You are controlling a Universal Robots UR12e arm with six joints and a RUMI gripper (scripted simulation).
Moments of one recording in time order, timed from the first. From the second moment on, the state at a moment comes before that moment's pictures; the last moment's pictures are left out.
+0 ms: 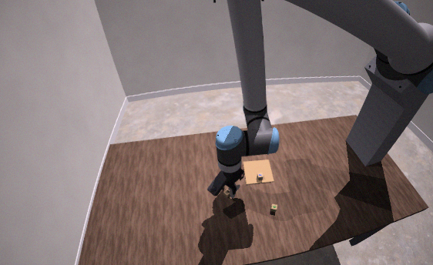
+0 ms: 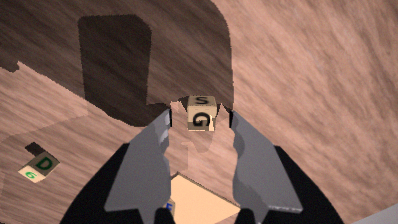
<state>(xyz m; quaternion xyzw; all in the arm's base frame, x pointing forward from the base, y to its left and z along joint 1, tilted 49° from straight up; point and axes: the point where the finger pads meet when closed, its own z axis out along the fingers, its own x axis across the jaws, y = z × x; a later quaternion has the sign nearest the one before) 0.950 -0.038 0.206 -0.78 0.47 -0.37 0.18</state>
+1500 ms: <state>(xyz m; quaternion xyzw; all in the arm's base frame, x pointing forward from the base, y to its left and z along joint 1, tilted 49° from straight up) 0.950 -0.038 0.206 -0.78 0.47 -0.37 0.18</state>
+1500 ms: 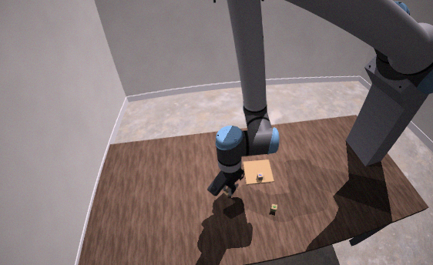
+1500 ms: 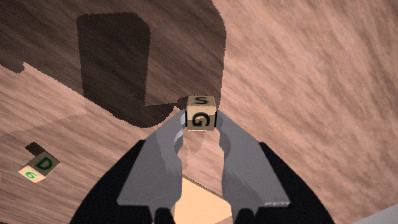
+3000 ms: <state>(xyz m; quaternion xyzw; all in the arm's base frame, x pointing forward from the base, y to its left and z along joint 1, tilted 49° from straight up) 0.877 -0.029 0.276 -0.78 0.47 -0.38 0.18</state>
